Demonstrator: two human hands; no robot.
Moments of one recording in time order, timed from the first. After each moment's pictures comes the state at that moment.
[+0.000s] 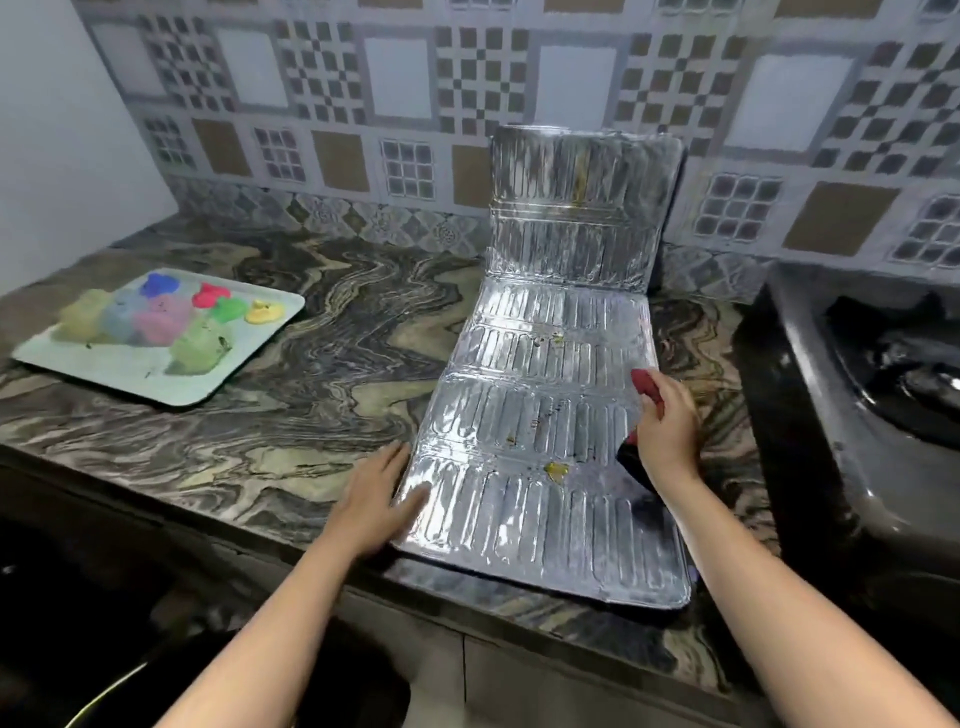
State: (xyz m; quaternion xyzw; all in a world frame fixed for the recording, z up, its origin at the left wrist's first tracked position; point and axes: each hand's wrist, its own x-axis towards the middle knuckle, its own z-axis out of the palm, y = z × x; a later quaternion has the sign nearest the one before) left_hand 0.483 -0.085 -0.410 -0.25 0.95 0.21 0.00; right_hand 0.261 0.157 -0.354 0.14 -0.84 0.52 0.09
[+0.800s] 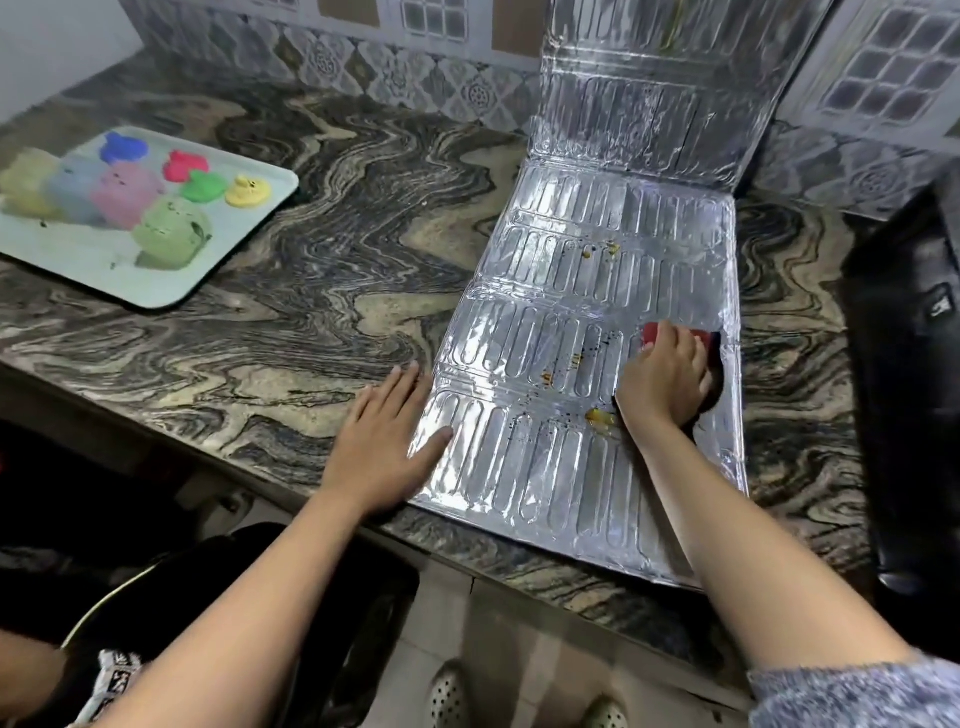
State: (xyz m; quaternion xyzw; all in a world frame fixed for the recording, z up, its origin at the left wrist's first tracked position) left_hand 0.478 -0.081 -0.426 -0.23 0.96 0.13 0.00; right_hand 0.242 0.088 -0.425 0.06 -0.96 0.26 0.07
